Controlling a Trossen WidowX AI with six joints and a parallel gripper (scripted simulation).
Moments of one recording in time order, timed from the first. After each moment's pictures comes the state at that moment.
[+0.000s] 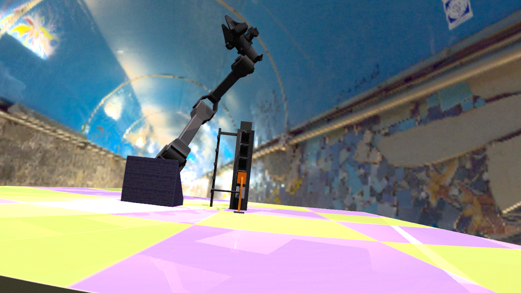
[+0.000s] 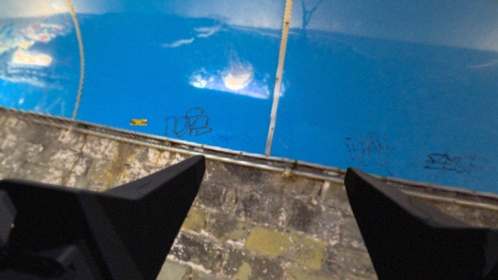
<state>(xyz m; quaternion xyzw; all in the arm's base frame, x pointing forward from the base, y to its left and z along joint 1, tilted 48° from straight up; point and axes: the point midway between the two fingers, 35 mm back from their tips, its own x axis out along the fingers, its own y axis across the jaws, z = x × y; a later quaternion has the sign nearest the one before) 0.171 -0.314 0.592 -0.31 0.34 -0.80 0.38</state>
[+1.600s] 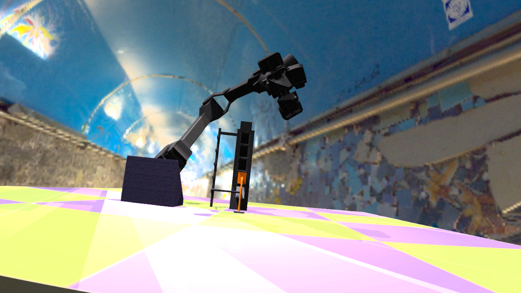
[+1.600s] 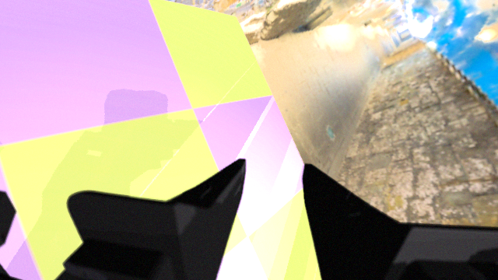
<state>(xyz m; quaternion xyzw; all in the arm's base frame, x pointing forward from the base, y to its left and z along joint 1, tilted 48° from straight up) 0.400 -0.215 0.093 0.08 0.53 -0.14 0.83</state>
